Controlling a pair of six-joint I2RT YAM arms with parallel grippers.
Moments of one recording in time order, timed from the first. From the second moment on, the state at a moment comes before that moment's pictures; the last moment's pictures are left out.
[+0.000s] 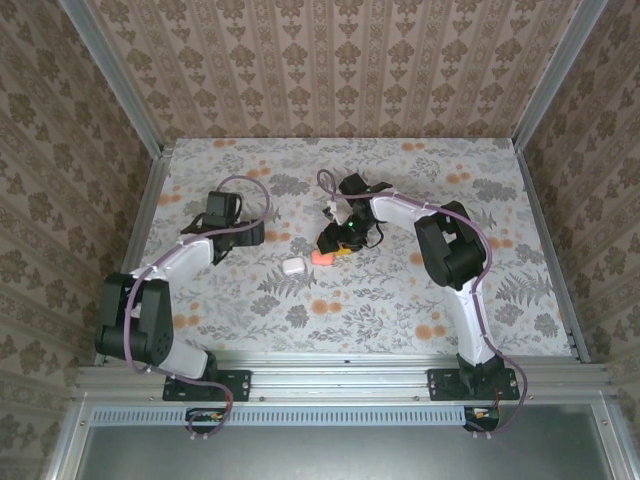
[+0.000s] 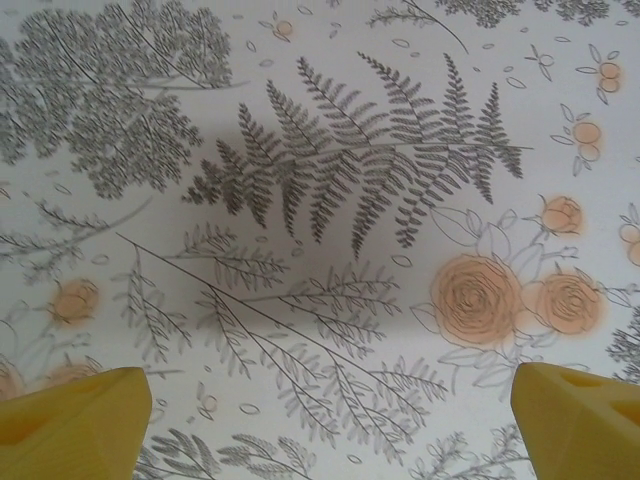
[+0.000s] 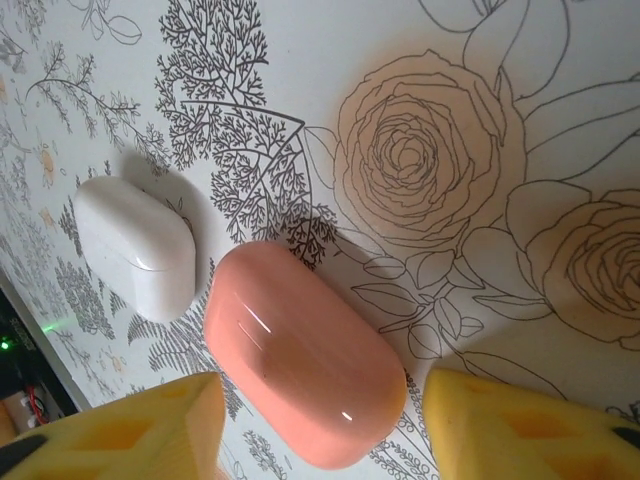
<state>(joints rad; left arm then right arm) -0.25 1.48 0.86 -0.27 -0.09 -0.17 0.48 2.22 1.64 -0.78 -0.62 0.17</state>
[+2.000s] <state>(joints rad) -0.07 1.54 0.27 0.94 -0.17 0.07 0.12 1.46 0.34 0.76 0.23 -0.03</state>
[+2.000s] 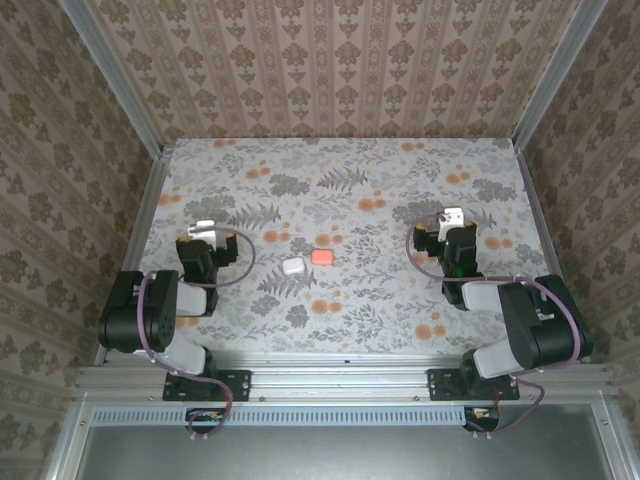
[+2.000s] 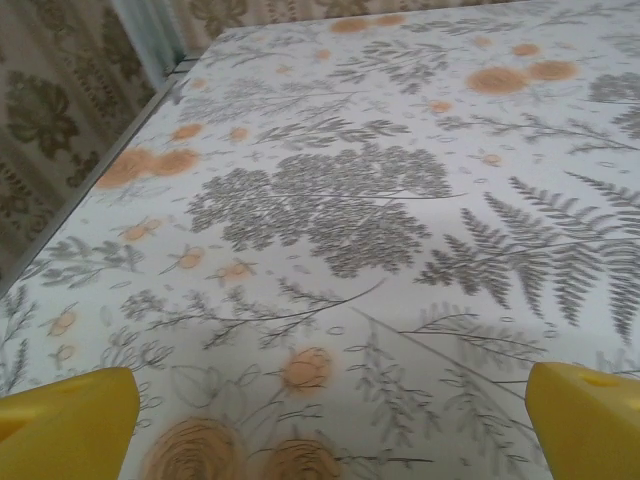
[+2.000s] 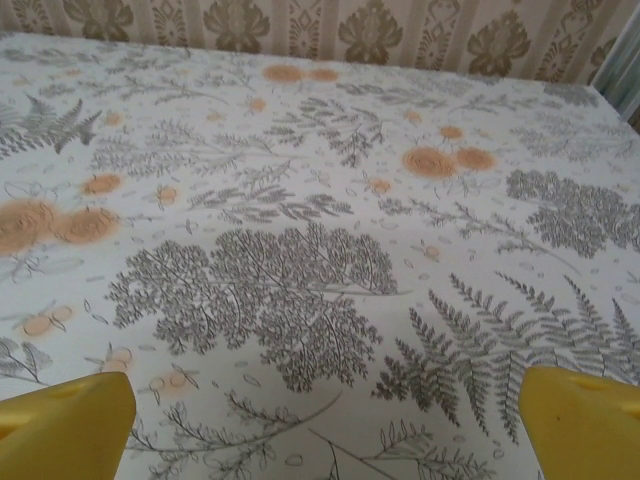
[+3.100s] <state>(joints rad) -0.03 1.54 0.38 0.78 -0.15 0.07 0.00 1.53 0.40 0.78 0.04 0.03</state>
